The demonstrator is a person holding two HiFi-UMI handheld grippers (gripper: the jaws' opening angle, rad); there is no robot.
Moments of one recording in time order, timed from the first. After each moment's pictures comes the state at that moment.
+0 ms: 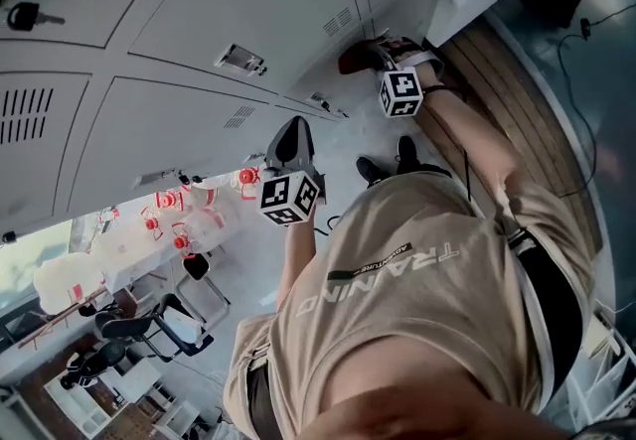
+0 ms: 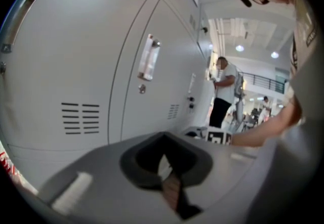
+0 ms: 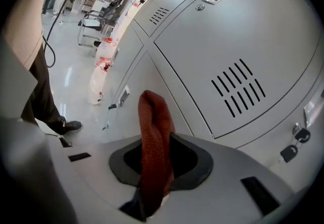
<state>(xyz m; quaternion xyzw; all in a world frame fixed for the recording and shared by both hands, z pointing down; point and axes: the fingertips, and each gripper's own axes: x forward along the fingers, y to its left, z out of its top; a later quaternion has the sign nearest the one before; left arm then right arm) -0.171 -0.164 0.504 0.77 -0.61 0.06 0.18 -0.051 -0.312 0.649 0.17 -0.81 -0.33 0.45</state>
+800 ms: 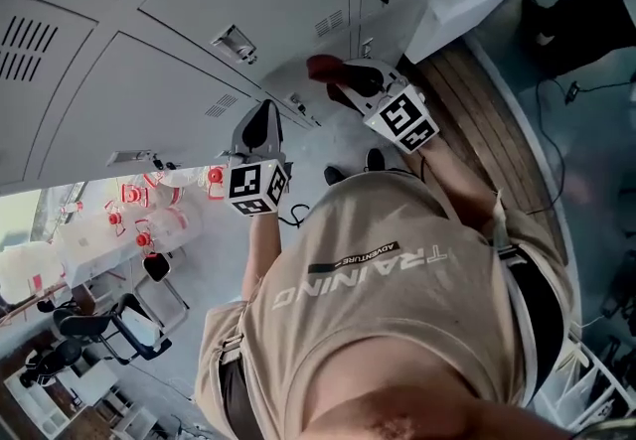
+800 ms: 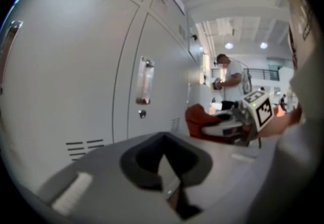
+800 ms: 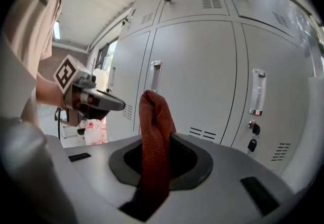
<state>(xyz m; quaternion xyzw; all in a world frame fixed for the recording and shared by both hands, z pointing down) -0.183 -0.171 0.458 0.79 -0.61 0.07 0.09 -0.066 -0.225 0.473 0.23 -0.95 -0.06 0.18</state>
